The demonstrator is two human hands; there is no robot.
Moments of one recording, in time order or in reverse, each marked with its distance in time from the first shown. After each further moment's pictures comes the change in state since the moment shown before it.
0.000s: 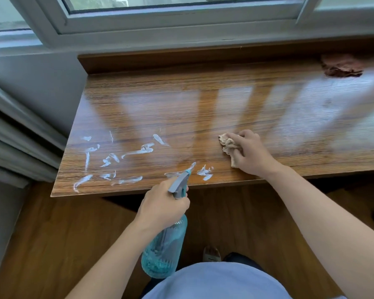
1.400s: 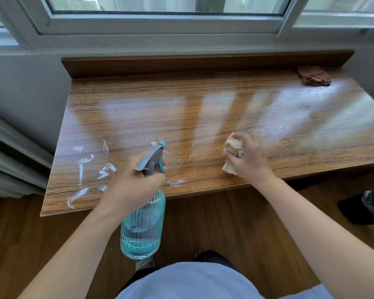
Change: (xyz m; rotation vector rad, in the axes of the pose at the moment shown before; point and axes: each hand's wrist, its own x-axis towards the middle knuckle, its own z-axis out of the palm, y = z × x) left_hand 0.025 -0.016 -0.095 -0.268 0.019 0.150; right_hand -0.019 -0.060 -0.011 0.068 0.257 0.242
